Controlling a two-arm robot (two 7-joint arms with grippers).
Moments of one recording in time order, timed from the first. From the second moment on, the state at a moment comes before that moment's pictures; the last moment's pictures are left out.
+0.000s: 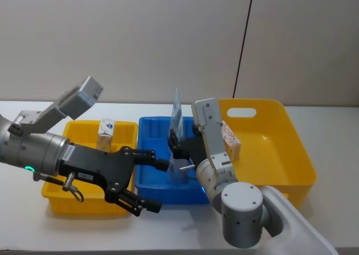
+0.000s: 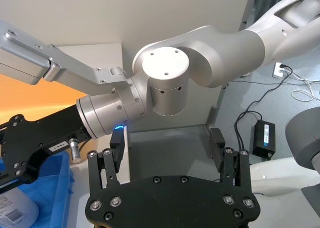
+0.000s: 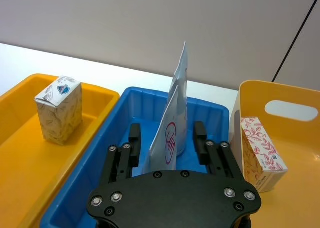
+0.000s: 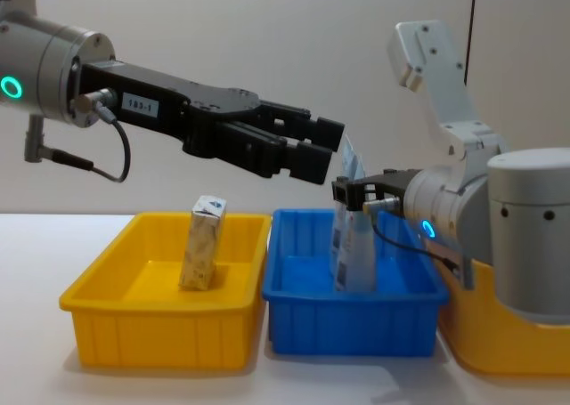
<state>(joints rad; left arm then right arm) -0.89 0.44 0.69 -1.16 -0.52 0.12 -1.46 0.50 0.04 -0.47 -1.19 0.15 0.18 -0.15</state>
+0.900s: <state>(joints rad) -0.89 0.44 0.69 -1.16 -0.52 0.12 -1.46 0.49 0.03 -0.45 -1.21 0.14 0.19 -0.13</state>
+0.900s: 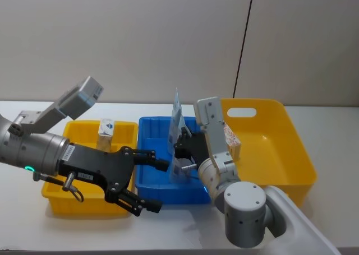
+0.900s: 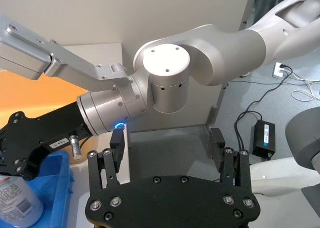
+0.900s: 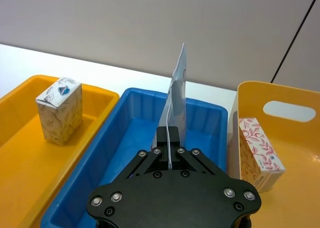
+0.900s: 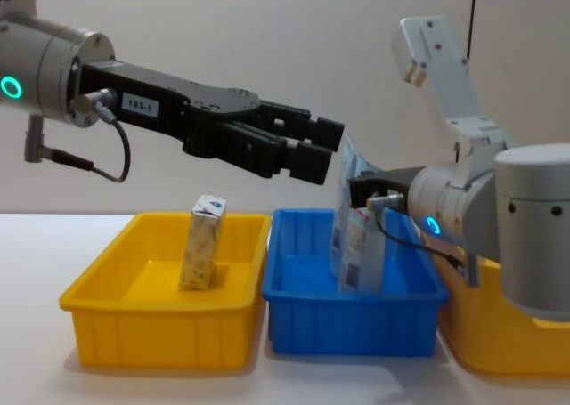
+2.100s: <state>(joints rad) -0.89 0.44 0.69 -1.16 -0.52 0.12 -1.46 0.37 0.10 -0.34 -1.60 0.19 0.22 -0.06</state>
